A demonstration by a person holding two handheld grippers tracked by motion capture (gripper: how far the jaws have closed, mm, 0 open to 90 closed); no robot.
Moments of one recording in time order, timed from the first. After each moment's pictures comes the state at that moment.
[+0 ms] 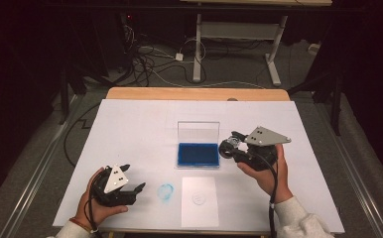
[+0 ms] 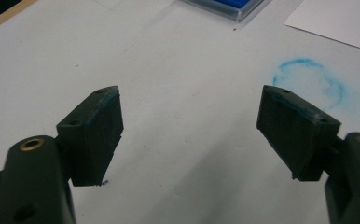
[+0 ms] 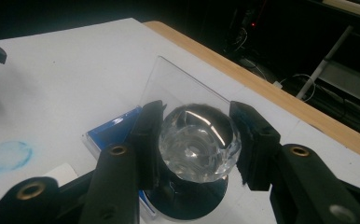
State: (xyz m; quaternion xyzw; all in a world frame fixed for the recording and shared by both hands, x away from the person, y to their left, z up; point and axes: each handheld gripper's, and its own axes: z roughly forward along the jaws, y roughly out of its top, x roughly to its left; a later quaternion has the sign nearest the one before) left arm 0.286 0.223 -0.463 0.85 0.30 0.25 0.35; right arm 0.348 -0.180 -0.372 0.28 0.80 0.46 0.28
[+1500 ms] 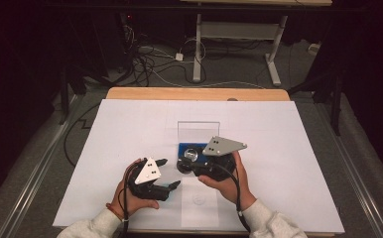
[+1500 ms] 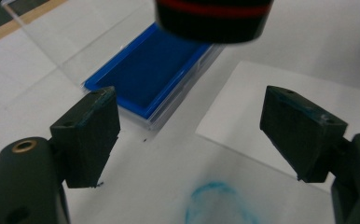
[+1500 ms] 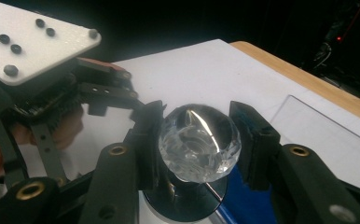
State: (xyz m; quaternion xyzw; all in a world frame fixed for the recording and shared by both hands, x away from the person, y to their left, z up) left arm 0.308 0.142 -0.451 0.85 0.22 0.18 0.44; right arm 0.332 -0.091 -0.387 0.21 0.81 0.52 0.17
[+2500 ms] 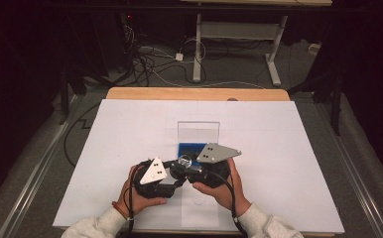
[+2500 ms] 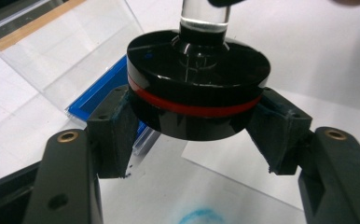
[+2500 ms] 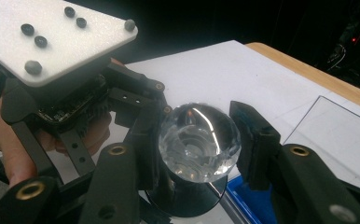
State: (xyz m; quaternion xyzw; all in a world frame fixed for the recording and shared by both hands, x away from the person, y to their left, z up) left arm 0.310 0.132 -0.447 0.85 0.20 0.17 0.45; right arm 0.321 -0.080 -0.395 0.20 0.81 0.53 0.16
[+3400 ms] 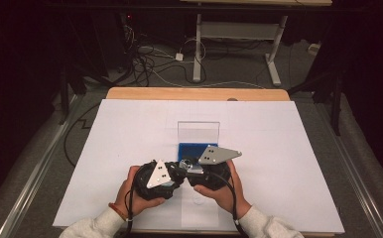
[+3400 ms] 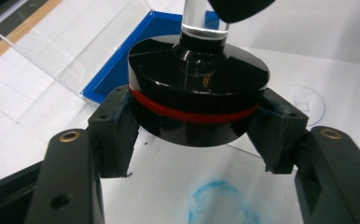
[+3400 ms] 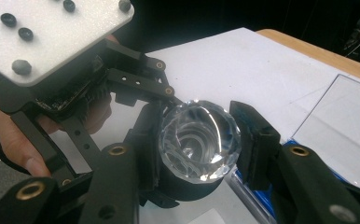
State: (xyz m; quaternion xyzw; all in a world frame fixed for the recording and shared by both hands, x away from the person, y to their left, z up) left arm 0.304 0.128 -0.442 0.88 0.18 0.21 0.38; right arm 0.323 -0.084 -0.407 0.21 0.81 0.53 0.12
